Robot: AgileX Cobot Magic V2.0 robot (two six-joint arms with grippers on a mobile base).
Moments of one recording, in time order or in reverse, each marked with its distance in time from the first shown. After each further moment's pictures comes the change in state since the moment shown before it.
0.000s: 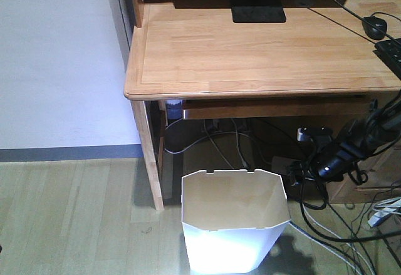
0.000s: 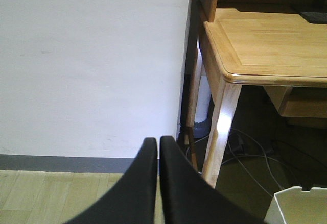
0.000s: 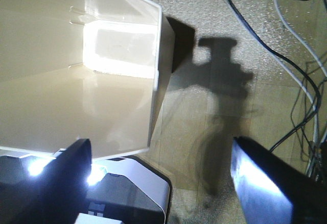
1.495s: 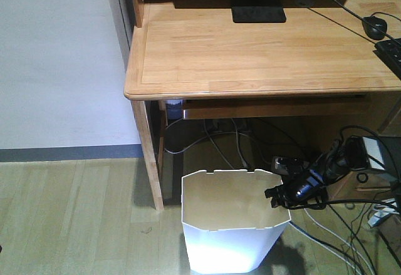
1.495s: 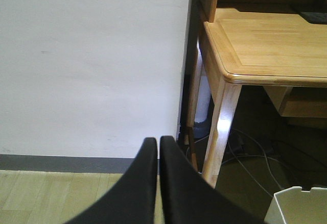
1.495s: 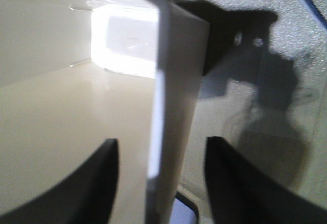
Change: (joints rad) left arm 0.000 0.000 0.000 0.000 0.000 0.000; right arm 0.013 0.611 -0.596 0.140 0.137 -0.102
